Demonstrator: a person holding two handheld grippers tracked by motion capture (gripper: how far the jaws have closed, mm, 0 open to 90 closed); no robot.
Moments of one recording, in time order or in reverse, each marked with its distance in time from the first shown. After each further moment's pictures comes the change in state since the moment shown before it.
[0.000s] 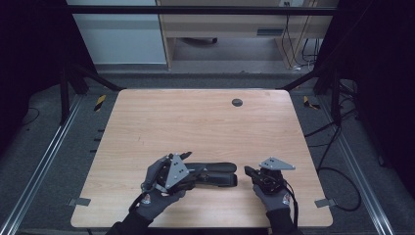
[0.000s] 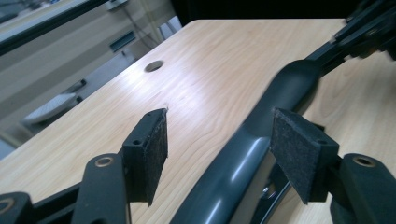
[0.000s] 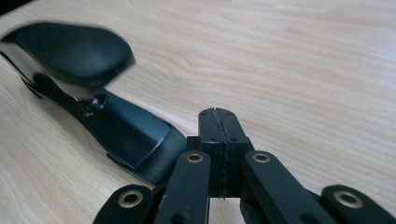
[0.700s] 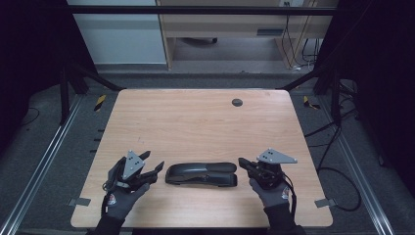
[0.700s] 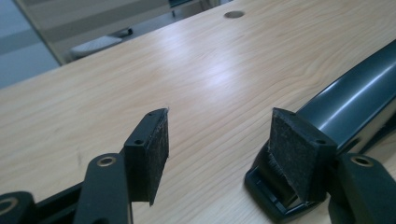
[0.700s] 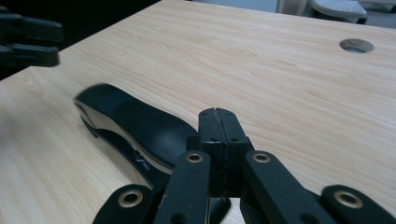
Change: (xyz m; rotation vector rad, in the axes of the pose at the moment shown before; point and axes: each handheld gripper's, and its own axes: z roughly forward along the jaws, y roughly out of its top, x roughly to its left) left arm 0.060 -0.075 -0.039 0.084 0.179 -0.242; right arm 0.027 0.045 -0.021 -0.077 0.068 -0.056
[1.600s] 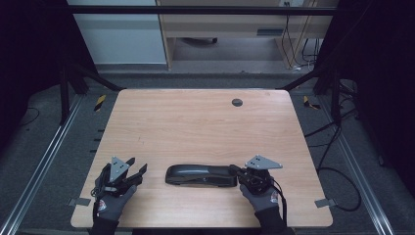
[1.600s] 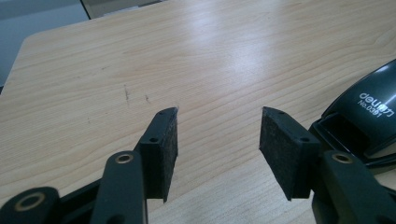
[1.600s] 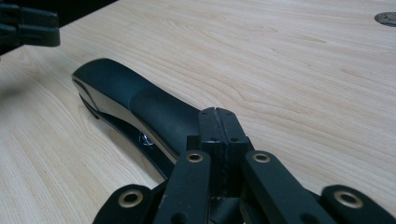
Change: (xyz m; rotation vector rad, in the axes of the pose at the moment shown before) left arm 0.025 -0.041 -0.005 0.053 0.108 -0.107; right arm 0.013 -0.024 0.027 0.044 0.018 -0.002
